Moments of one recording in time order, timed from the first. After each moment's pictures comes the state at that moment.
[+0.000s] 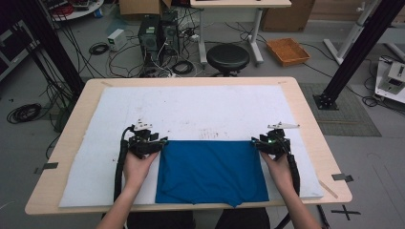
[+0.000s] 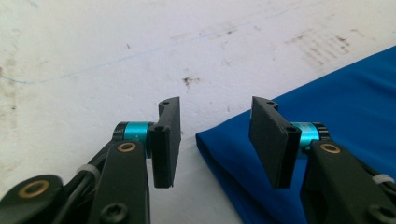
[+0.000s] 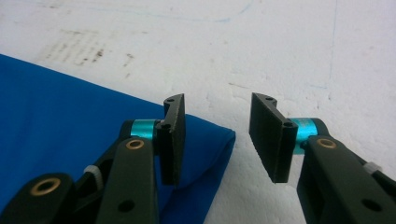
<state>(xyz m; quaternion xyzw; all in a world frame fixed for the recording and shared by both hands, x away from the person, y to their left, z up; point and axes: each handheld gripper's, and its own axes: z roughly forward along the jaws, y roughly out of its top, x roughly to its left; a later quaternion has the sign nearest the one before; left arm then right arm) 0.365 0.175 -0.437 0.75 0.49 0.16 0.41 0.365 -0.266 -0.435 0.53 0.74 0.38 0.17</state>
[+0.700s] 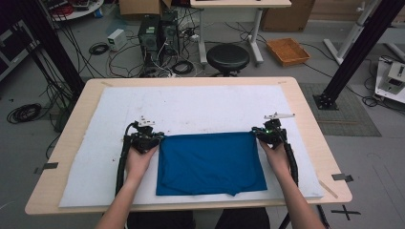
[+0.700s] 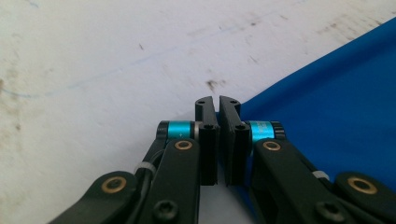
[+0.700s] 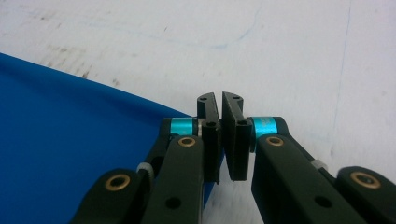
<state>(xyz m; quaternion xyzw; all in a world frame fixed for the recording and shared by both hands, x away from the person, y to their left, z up) 0.388 0.179 -0.445 0.77 0.47 0.18 0.39 0.404 -0.265 -0.434 0.50 0.76 0.38 0.17</state>
